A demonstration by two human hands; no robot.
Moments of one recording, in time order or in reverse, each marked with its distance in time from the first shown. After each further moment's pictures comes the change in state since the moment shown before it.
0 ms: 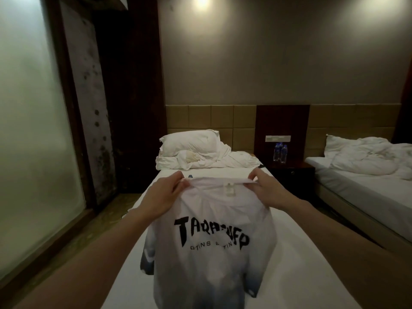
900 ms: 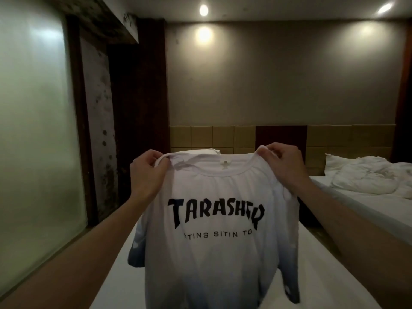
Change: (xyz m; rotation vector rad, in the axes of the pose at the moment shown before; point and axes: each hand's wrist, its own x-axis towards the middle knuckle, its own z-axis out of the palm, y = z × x) left_hand -0.006 0.071 -0.078 -0.365 0.616 -0.104; right_hand -0.039 -0.065 -0.094 0.224 0.527 -0.296
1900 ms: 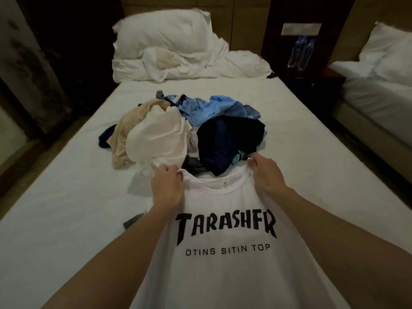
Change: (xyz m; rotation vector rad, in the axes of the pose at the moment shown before) left_hand -0.103 -0.489 0.391 0.708 -0.626 -0.348; right_hand -0.032 0.535 0.333 -0.489 -0.509 0.524
